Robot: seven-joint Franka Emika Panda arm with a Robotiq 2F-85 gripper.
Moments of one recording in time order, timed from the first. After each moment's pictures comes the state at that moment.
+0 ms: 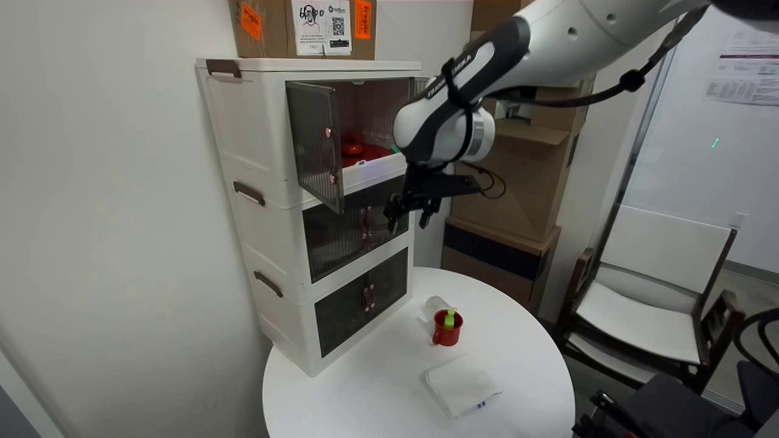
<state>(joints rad) -0.07 0.25 0.09 -2.01 0.14 2.44 -0.16</state>
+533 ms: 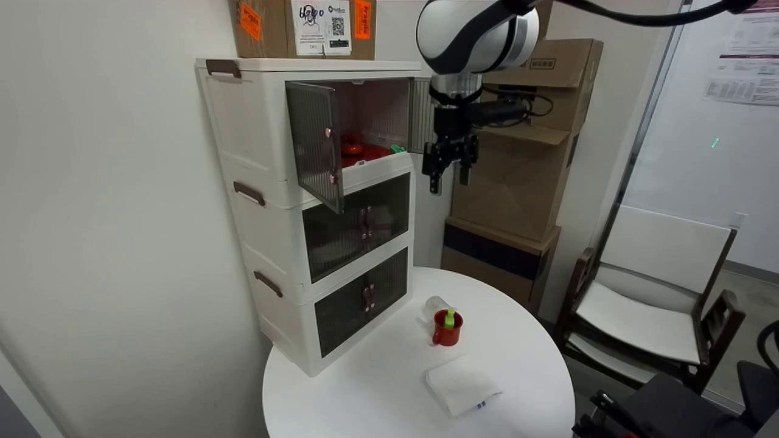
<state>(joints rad) -0.06 -0.01 0.06 -1.97 -0.04 1.93 -0.20</state>
